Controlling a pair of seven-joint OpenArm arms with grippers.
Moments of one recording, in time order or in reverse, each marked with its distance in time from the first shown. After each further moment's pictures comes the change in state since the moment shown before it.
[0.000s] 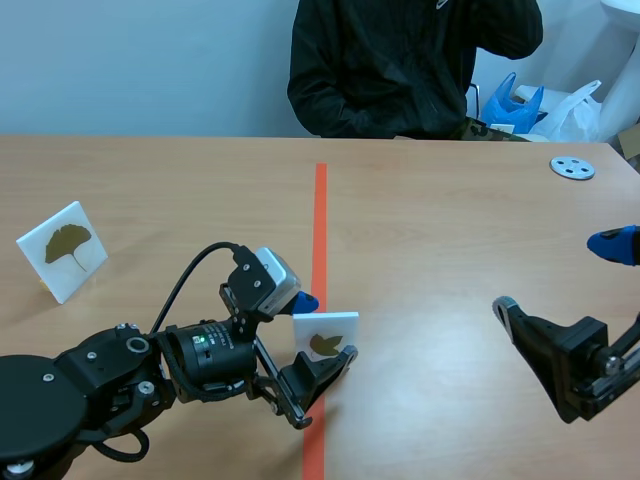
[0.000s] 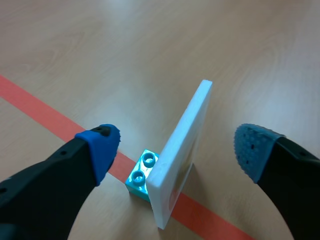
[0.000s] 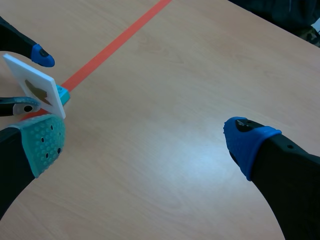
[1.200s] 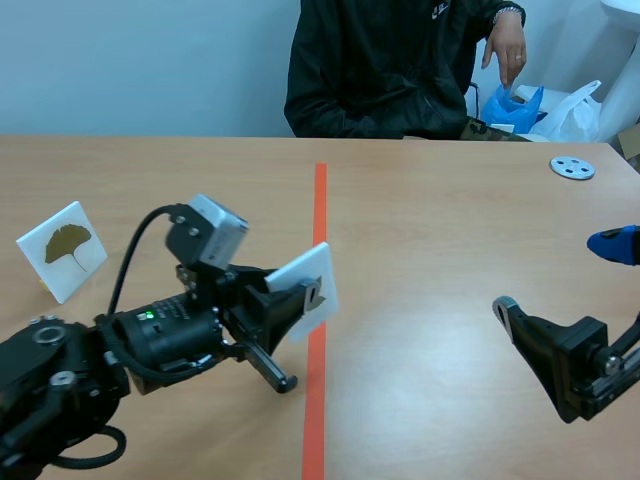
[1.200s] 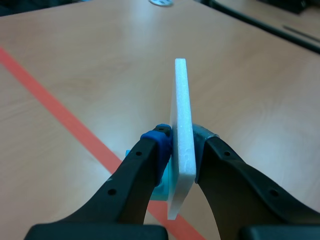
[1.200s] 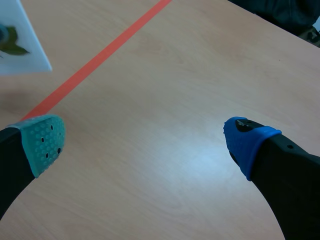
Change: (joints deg) left arm 15.5 -1.5 -16.9 24.3 -10.6 -2.8 12.1; right arm 0.0 0.0 0.0 0.0 0.0 0.0 0.0
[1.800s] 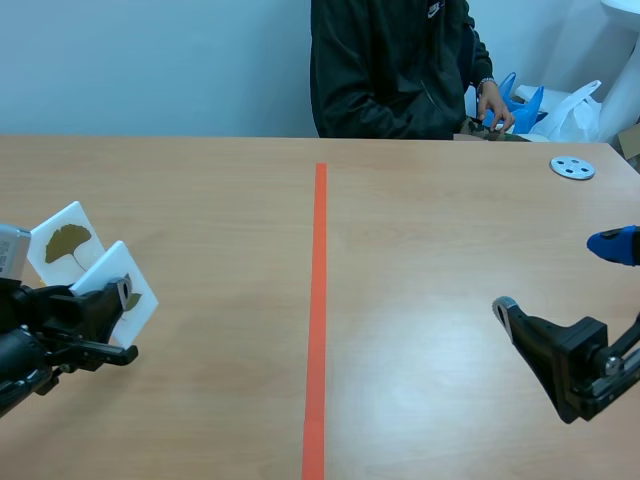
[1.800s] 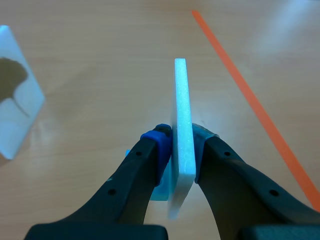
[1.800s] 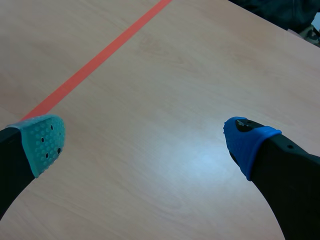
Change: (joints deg) left arm 15.4 2.6 -27.7 5.5 -3.4 9.5 1.6; right arm 0.0 0.0 0.0 0.0 0.0 0.0 0.0
